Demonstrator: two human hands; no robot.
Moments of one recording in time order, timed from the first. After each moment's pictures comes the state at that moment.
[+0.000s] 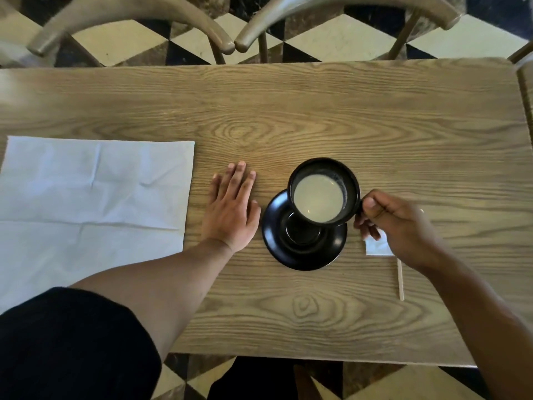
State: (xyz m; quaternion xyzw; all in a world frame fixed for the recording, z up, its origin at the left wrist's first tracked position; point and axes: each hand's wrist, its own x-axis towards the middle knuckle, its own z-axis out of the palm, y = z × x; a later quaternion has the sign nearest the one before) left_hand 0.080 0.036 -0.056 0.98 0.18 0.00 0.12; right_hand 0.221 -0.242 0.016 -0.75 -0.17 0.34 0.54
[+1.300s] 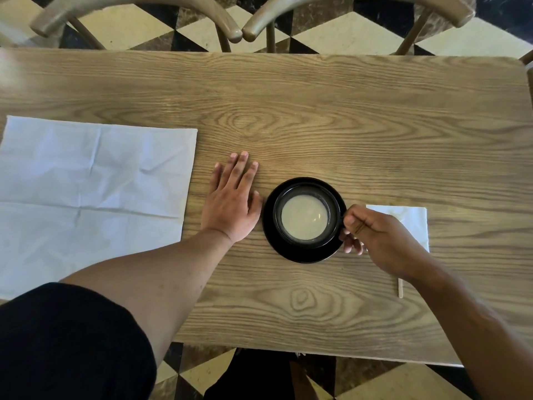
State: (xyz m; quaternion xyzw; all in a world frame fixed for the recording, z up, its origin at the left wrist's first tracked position) left_hand 0.079 0.038 -0.060 0.98 0.19 0.02 0.12; right_hand 0.197 -0.238 0.010 -0.78 -0.19 0.41 0.42
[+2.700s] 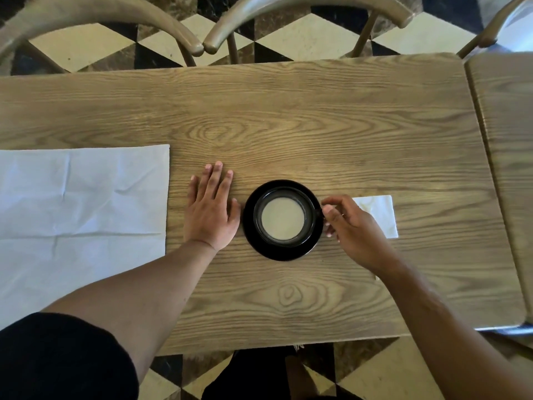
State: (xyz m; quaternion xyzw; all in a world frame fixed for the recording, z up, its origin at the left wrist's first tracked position) left_hand 0.080 0.040 -0.058 0.98 0.19 0.01 0.12; right_hand 0.183 -0.237 0.007 -0.83 -0.08 0.31 0.46
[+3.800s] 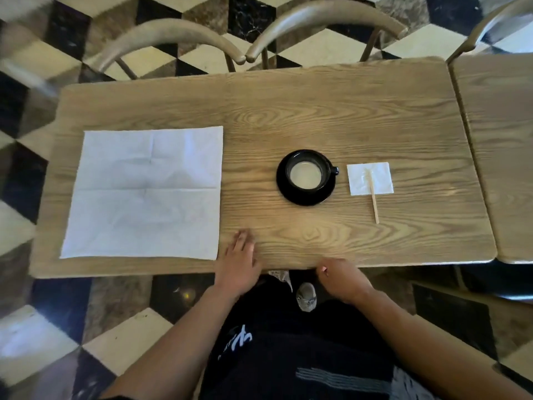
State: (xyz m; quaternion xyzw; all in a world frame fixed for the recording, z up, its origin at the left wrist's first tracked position) left_hand -0.121 -0.031 0.008 0.90 0.21 -0.29 0.23; right_hand -0.011 -0.277 0.019 -0.87 -0.21 0.43 0.10
